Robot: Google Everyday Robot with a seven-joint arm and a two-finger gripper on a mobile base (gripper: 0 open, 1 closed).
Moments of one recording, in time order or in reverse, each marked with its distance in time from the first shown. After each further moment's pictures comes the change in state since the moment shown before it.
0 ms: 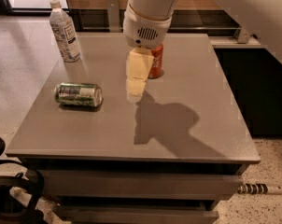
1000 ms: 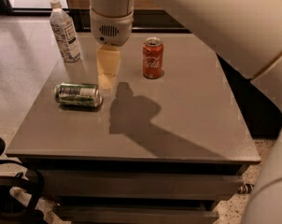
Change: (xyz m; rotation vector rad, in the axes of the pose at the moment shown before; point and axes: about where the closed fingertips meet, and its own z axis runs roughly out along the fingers) arm -0.045 -0.027 0.024 0.009 0.123 0.055
